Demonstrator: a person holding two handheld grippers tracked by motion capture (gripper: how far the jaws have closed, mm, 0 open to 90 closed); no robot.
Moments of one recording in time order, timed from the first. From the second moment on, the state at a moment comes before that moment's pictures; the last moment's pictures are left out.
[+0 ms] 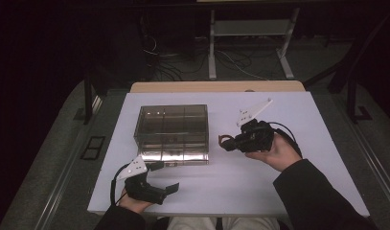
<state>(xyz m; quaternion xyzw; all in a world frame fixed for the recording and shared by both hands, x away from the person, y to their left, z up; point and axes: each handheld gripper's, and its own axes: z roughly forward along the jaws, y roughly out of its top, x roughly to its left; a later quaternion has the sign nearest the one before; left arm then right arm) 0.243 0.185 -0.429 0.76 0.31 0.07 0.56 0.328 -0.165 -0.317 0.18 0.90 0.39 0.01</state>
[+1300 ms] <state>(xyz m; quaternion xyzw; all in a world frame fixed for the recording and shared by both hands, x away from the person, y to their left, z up) 0.243 0.185 -0.429 0.76 0.31 0.07 0.56 0.349 -0.093 -0.303 0.13 0.91 0.39 0.00</state>
